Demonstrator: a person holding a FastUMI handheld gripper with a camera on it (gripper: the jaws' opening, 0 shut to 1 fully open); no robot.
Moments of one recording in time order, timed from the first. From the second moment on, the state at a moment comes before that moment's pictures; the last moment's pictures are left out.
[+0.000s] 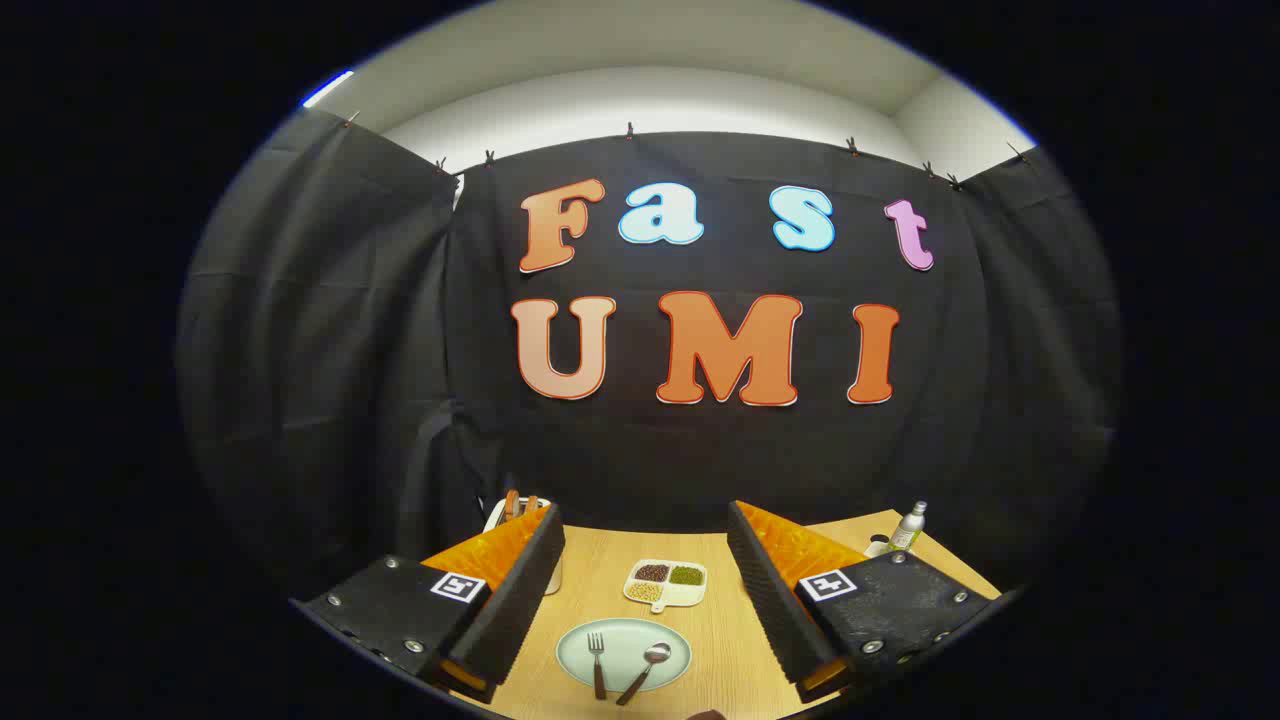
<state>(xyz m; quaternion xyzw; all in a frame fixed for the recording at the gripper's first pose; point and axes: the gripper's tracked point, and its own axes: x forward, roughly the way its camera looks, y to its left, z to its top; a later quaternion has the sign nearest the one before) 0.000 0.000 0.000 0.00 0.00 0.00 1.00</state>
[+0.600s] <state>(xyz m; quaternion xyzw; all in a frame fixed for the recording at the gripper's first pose) -0.009 0.002 0.026 -0.01 -0.04 0.00 1.00</state>
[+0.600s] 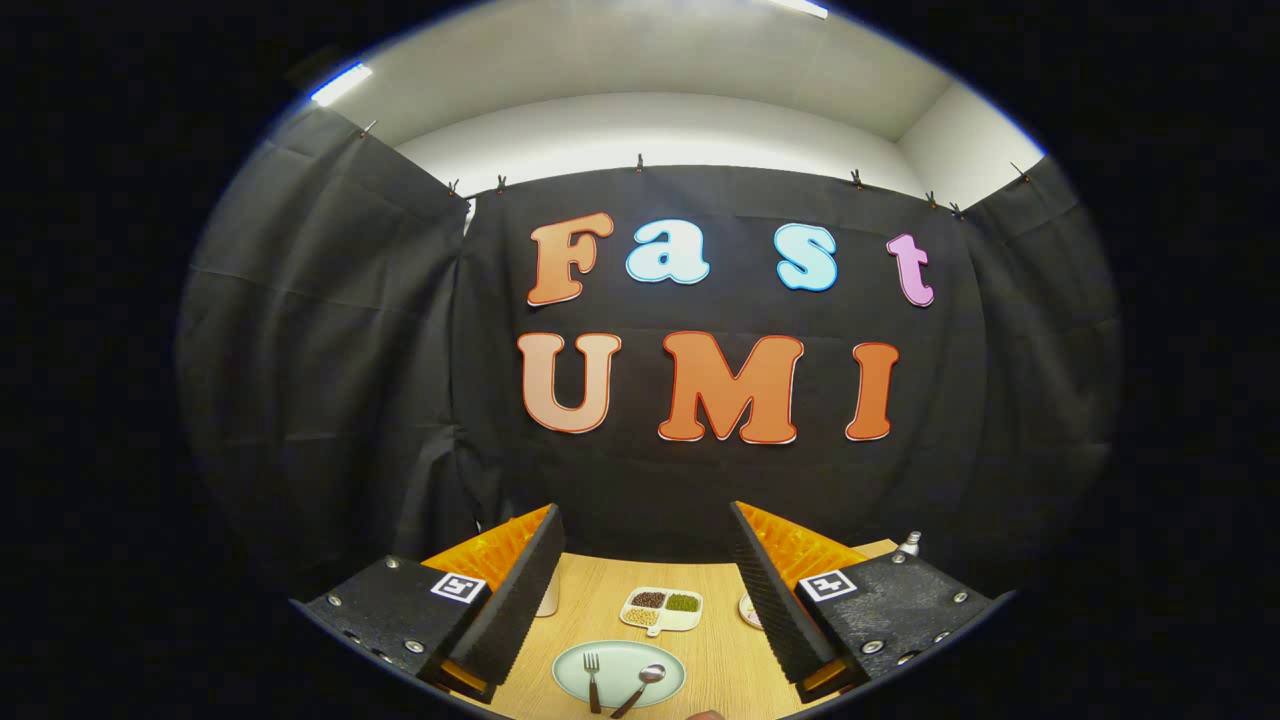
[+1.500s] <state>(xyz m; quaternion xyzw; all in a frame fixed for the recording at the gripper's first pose) 0.038 0.028 -0.109 -0.01 0.19 0.03 0.98</state>
